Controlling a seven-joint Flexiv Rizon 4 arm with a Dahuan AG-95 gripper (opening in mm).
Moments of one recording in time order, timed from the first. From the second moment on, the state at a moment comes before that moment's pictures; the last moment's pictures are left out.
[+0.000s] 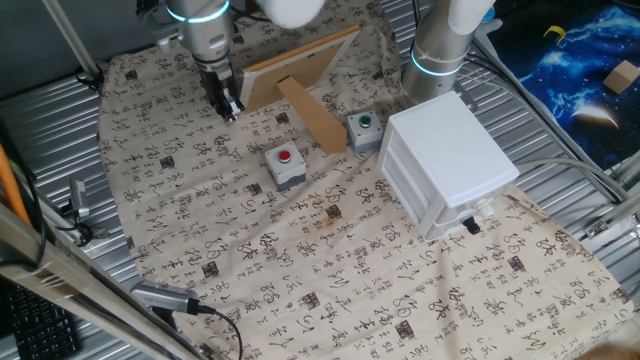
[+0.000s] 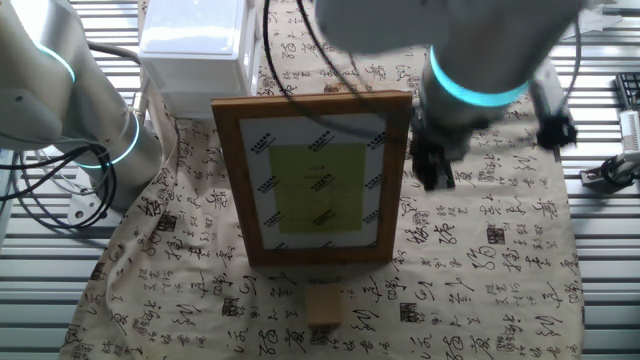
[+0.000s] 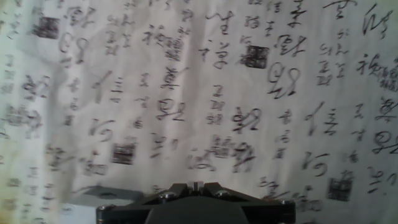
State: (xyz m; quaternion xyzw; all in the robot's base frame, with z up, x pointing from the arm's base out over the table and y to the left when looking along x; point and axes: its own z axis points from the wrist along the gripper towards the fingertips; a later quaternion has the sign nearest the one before) arm 0.521 -0.077 0.141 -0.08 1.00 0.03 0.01
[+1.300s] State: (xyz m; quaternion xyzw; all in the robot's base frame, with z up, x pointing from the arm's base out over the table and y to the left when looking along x) arm 0.485 -0.177 0.171 -0.12 0.99 0.04 0.00
